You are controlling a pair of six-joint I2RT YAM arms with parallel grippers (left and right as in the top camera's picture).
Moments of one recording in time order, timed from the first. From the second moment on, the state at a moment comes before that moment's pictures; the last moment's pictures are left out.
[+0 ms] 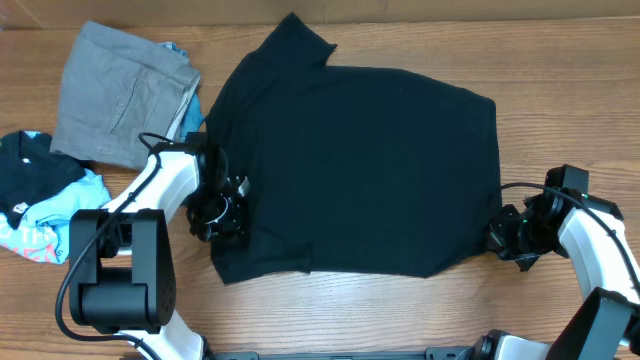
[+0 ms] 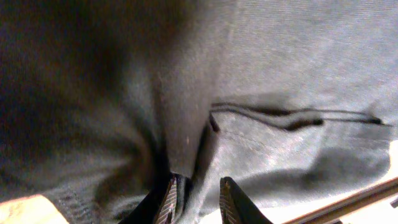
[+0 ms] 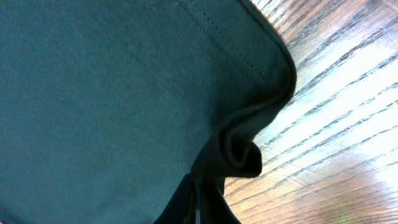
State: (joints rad) left arm -0.04 1.84 1.09 -1.09 0.30 0.06; right arm -0.36 1.46 0.79 -0.93 -0.33 0.48
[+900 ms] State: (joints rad) left arm -0.05 1.84 1.08 -1.06 0.32 0.07; right arm -0.36 1.46 0.79 -0.93 -0.33 0.48
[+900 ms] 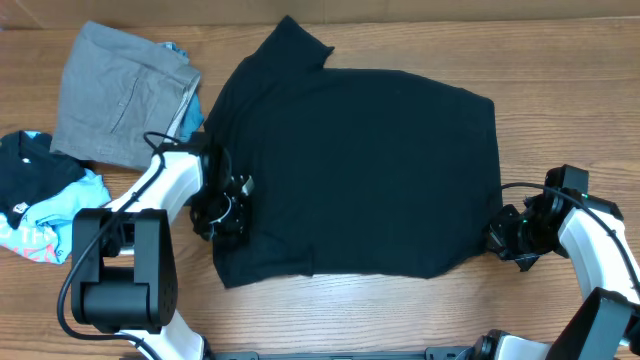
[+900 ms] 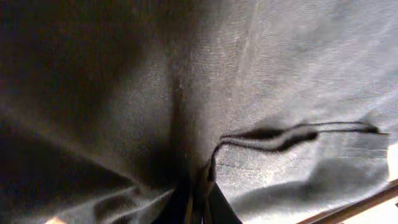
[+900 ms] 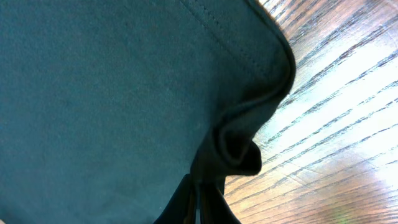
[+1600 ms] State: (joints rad) left arm -0.07 1.84 1.24 -1.15 0.32 0.08; right arm -0.36 1.46 0.79 -0.93 -0.33 0.48
